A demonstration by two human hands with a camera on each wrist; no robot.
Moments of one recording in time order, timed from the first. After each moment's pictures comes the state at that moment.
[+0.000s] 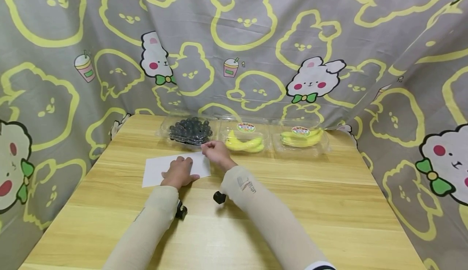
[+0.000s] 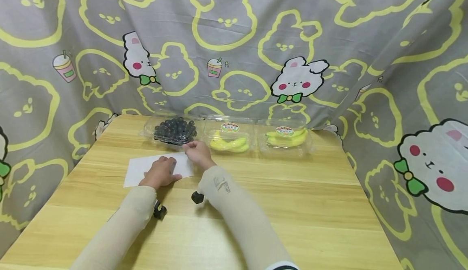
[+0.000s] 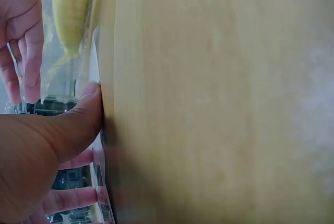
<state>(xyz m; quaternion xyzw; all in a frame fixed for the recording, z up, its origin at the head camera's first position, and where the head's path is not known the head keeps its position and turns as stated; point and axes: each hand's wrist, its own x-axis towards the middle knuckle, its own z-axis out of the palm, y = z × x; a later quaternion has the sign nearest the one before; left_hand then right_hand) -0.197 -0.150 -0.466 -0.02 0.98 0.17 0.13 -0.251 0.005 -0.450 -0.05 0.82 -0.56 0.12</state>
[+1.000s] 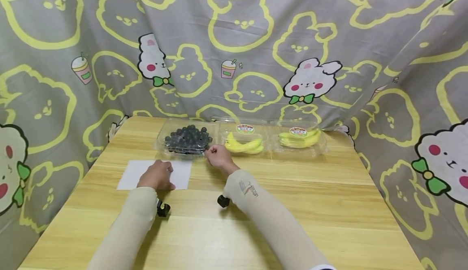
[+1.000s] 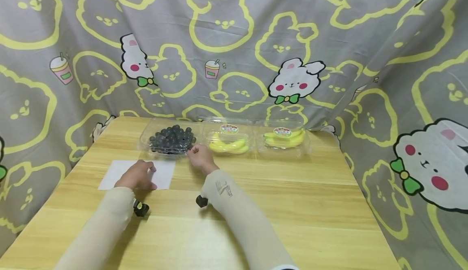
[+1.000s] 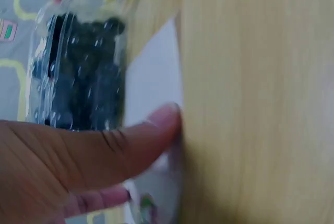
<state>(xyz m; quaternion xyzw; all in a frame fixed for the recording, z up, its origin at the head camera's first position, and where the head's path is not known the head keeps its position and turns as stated) -0.183 -0.208 -0.448 0.01 0.98 0.16 0.15 -0.248 0.018 -0.461 -0.05 0.83 -0.54 0.09</state>
